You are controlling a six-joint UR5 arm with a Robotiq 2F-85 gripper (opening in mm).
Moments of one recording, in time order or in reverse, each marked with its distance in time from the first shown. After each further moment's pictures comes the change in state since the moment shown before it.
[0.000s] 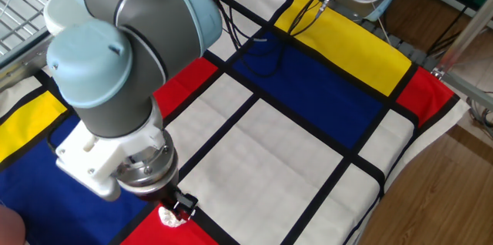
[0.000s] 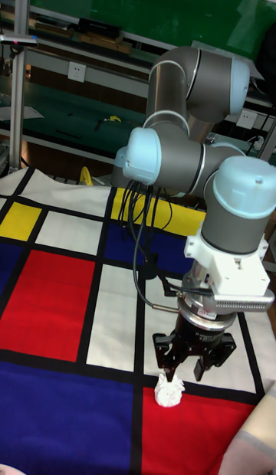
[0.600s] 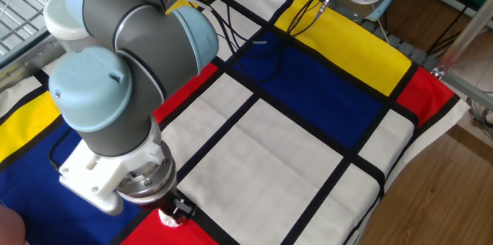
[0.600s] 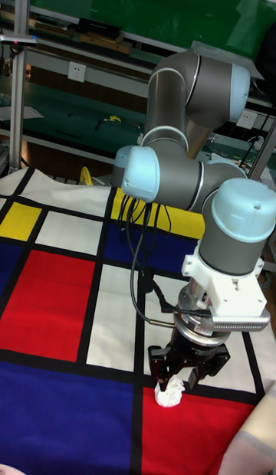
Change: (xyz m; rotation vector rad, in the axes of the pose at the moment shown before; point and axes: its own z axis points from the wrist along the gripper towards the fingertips) arm 0.002 -0.004 0.021 0.008 0.024 -0.025
